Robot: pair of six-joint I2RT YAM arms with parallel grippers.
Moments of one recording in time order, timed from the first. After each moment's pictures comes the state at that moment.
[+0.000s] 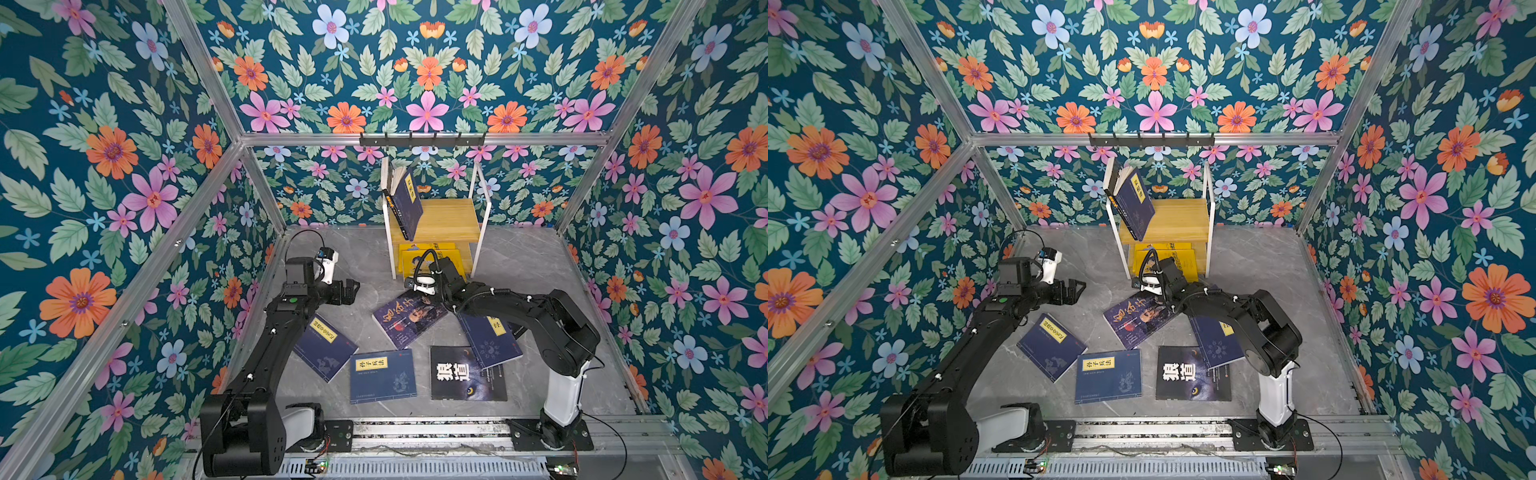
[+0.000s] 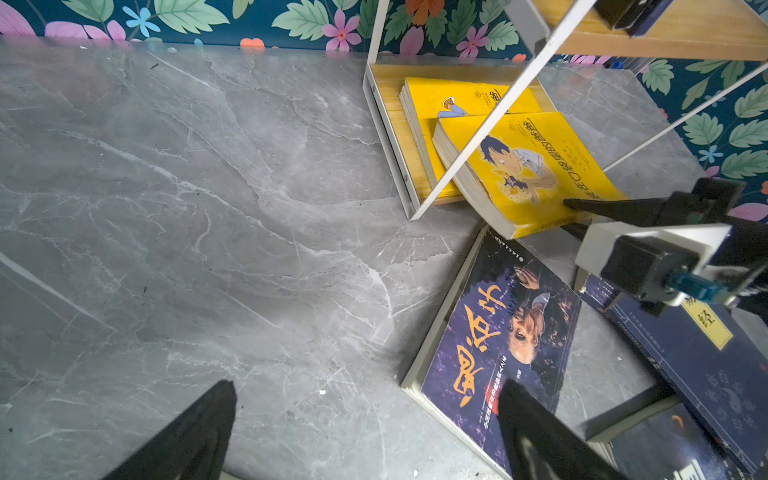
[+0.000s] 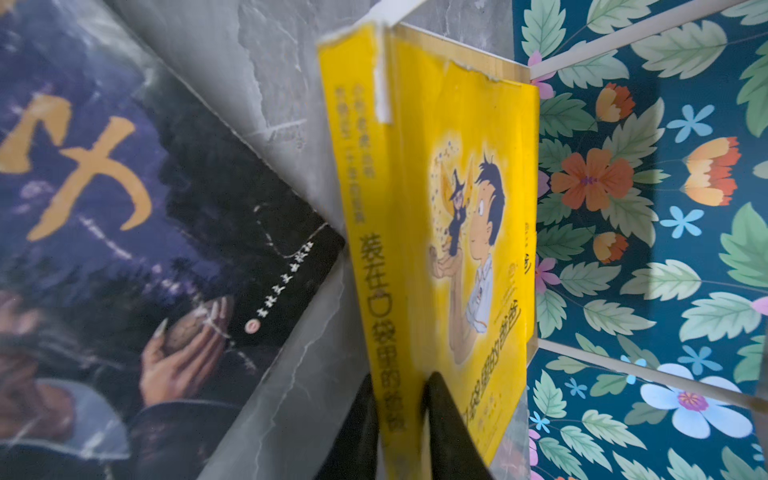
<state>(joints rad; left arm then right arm) -0.05 1.22 0.88 -0.36 0.38 0.01 0.65 1.91 1.22 0.00 0.29 -1.00</state>
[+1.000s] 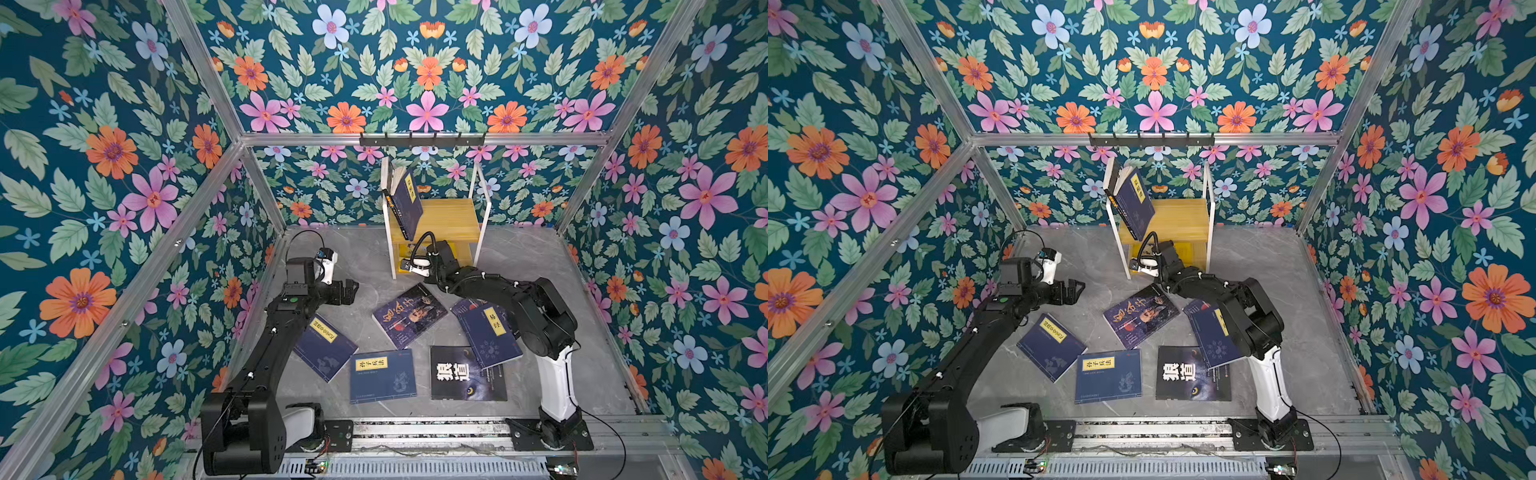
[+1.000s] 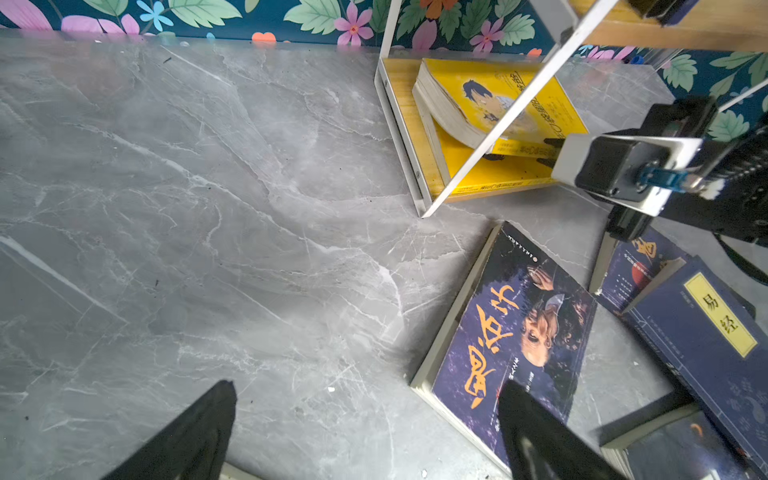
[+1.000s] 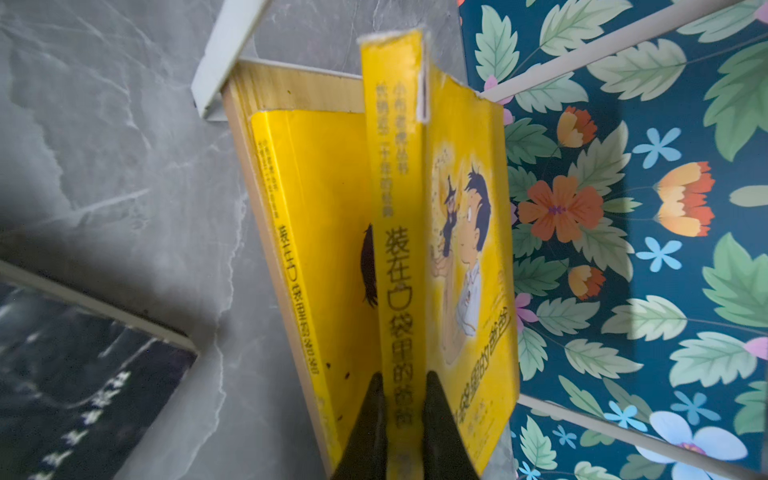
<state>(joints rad) -0.05 1.22 0.88 -0.36 0.35 0.01 0.59 2.09 1.47 0.01 0.22 -1.03</state>
